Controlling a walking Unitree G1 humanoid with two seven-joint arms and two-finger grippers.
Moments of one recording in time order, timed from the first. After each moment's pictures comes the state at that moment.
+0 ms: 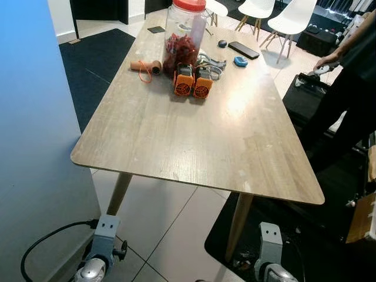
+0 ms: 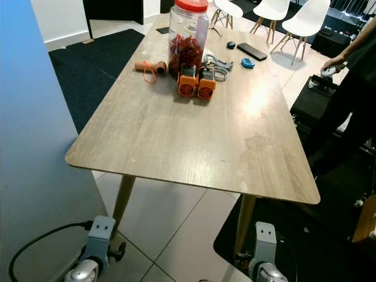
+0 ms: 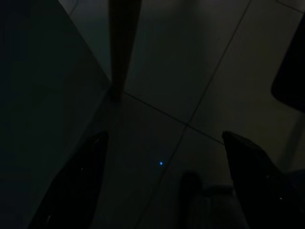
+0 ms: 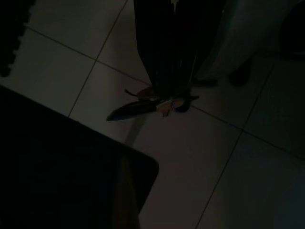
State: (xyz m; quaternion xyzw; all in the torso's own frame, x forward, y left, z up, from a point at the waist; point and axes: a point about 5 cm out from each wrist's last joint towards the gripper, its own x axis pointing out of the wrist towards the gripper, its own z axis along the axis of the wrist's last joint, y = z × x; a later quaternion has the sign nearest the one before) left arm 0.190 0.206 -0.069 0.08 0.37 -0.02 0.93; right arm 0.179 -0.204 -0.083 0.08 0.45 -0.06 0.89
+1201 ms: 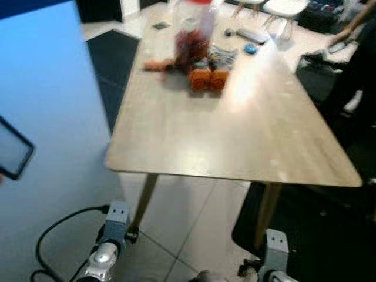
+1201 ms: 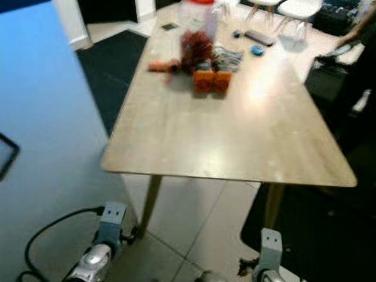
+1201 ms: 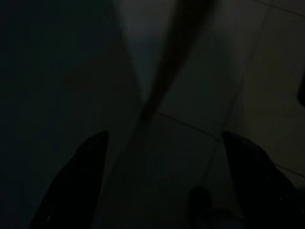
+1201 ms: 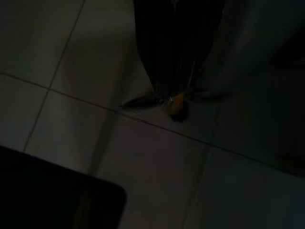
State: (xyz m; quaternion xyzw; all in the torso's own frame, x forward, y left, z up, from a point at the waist) left arm 0.210 0.193 -0.060 0.07 0.34 -0.03 0.94; right arm 0.169 -0.205 -0.087 0.09 0.45 -0.08 0.88
